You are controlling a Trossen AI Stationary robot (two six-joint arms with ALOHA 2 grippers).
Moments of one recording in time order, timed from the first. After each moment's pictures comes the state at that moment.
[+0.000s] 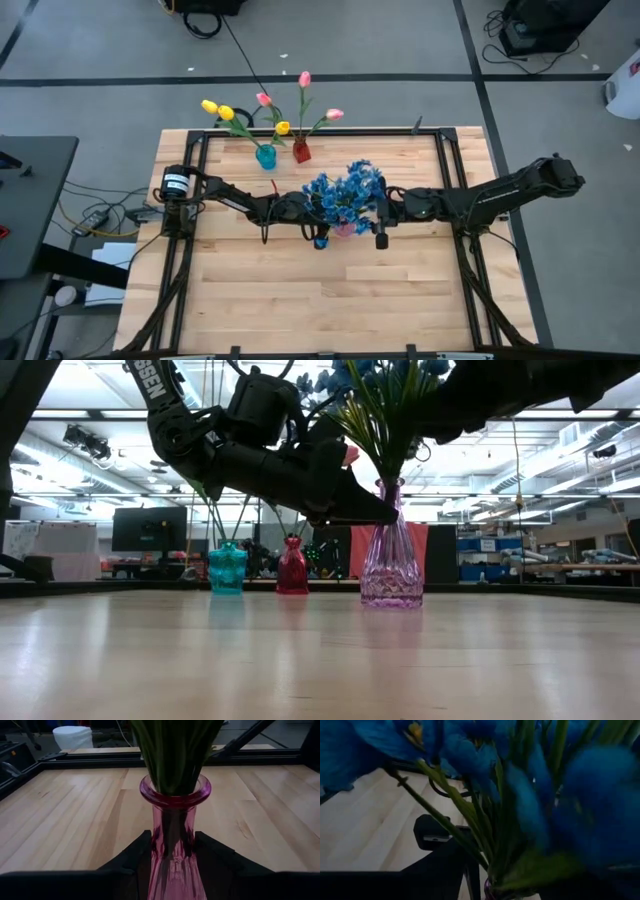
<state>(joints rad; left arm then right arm) 0.01 1.92 0.88 0.79 -0.03 0.03 0.12 1.17 0.57 0.35 0.19 -0.13</state>
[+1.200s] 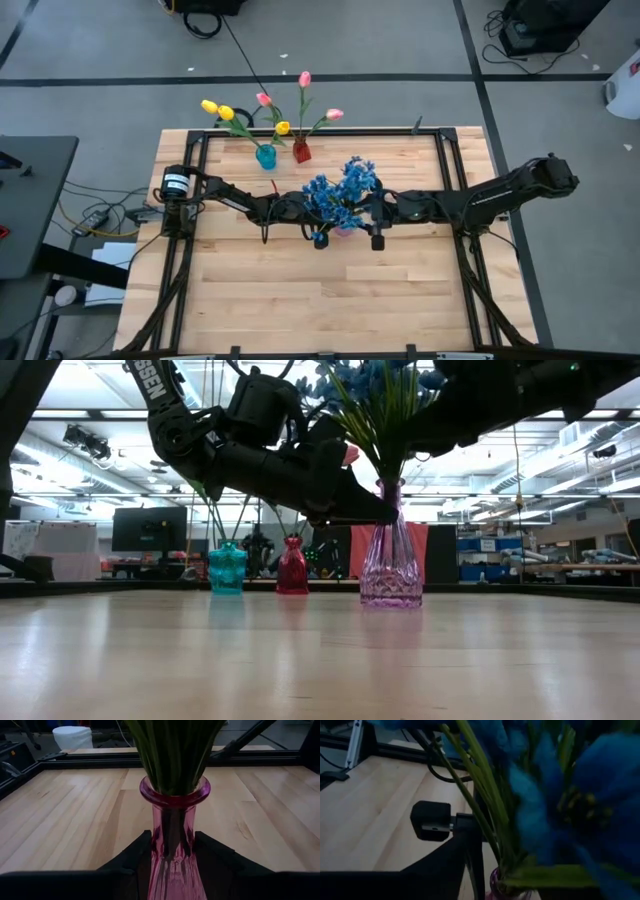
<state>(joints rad) 0.01 1.92 0.88 0.80 -0.02 0.02 0.11 1.25 0.57 0.39 0.19 -0.13</state>
